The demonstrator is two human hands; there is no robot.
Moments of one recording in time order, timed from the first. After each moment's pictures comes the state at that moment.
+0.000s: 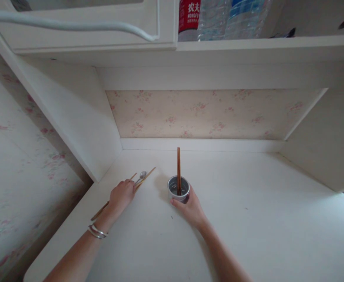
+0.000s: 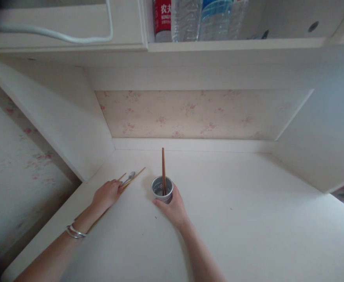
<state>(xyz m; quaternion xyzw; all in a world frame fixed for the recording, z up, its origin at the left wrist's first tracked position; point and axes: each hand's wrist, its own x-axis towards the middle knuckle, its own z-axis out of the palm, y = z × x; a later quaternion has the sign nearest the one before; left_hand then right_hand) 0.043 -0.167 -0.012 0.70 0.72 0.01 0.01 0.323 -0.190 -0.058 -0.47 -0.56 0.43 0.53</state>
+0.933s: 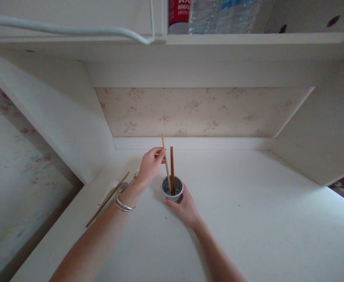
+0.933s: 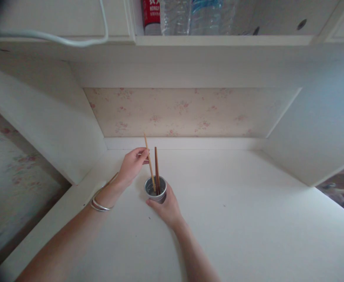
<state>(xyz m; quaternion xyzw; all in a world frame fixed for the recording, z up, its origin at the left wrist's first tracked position) 0.177 -0.106 0.065 0.58 0.45 0.56 0.38 0.323 -0.189 -0.057 -0.45 -0.60 0.41 0.52</state>
